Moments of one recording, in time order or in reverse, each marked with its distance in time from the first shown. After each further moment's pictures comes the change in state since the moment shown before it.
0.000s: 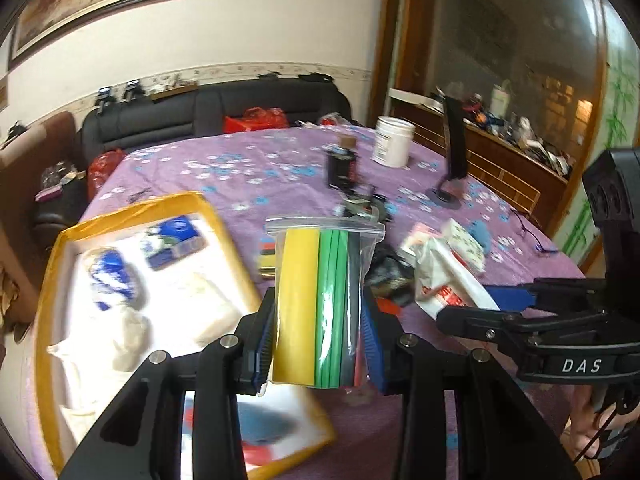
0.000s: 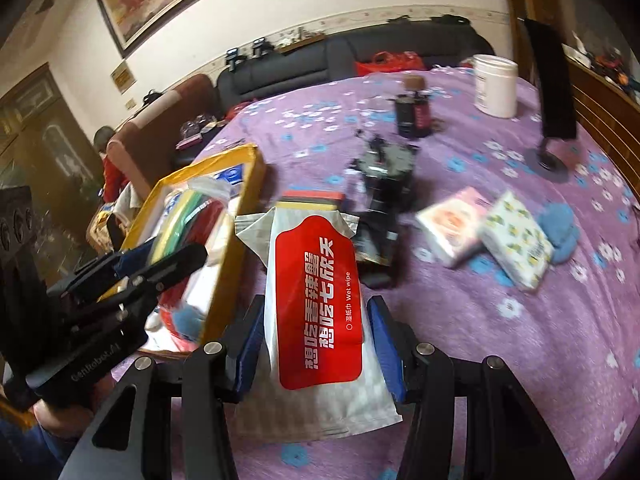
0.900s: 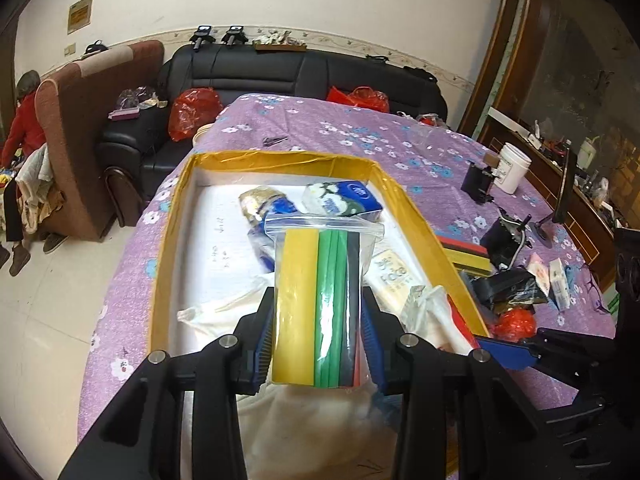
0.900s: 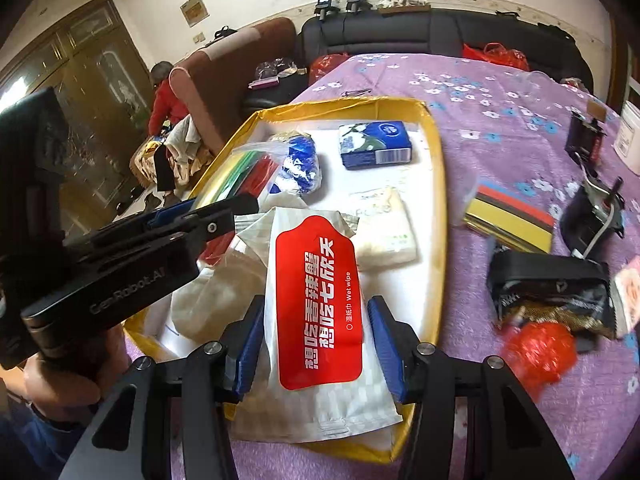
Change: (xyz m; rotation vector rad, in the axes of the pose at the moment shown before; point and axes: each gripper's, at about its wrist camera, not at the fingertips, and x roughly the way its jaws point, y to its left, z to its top) left arm -0.010 0.150 -0.019 -0.273 0.088 0.184; right arm 0.104 0.138 0.011 -0.222 0.140 0.151
